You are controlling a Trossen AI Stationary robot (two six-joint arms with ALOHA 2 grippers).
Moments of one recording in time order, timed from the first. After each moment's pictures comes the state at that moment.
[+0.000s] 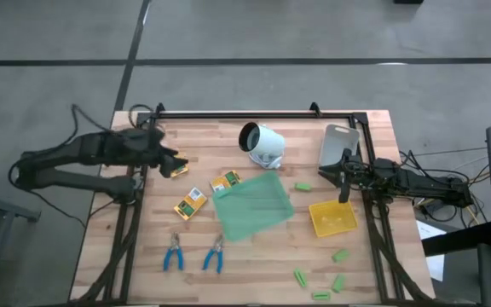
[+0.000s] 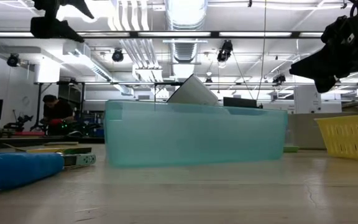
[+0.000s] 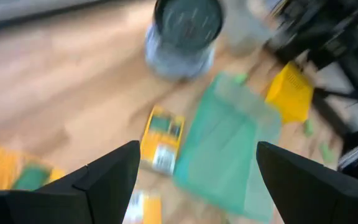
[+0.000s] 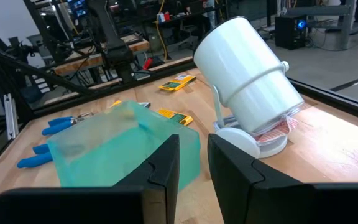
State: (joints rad) left arm 0.09 0.79 0.99 -0.90 -0.18 -0.81; right arm -0.09 0.02 0.08 -0.18 0.13 0.28
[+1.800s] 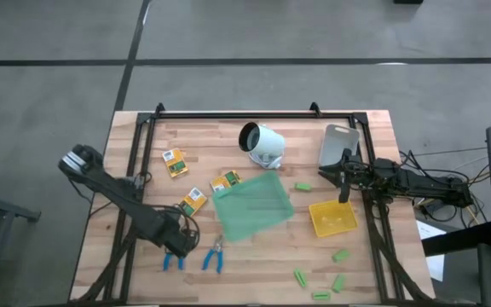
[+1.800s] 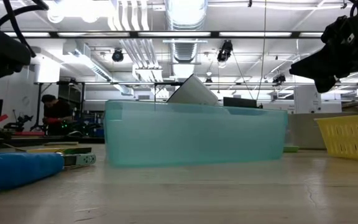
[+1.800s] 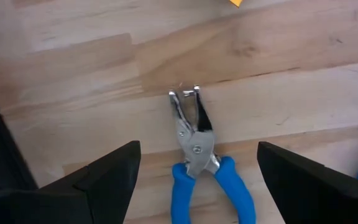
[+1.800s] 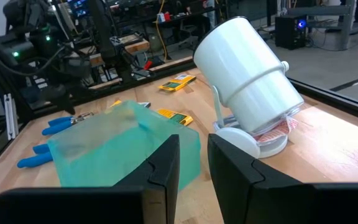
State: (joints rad) left arm -0.66 1.50 0.93 -0.95 0.04 -2.05; right arm -0.09 0.02 0.08 -0.18 0.13 0.28
